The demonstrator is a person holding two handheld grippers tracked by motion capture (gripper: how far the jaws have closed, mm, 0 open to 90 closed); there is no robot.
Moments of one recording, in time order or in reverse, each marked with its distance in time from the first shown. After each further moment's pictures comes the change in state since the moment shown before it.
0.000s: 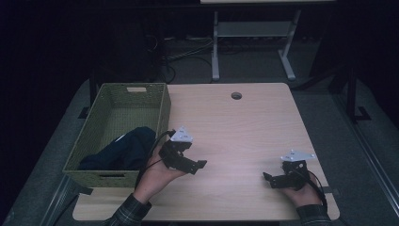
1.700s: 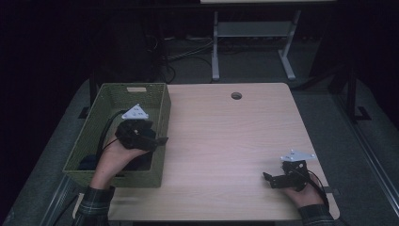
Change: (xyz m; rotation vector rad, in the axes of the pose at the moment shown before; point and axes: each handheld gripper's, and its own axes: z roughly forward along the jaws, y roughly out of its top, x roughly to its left) left arm 0.080 -0.010 -0.093 -0.033 0.147 -0.038; right arm 0.000 0.000 0.000 0.000 0.001 -0.002
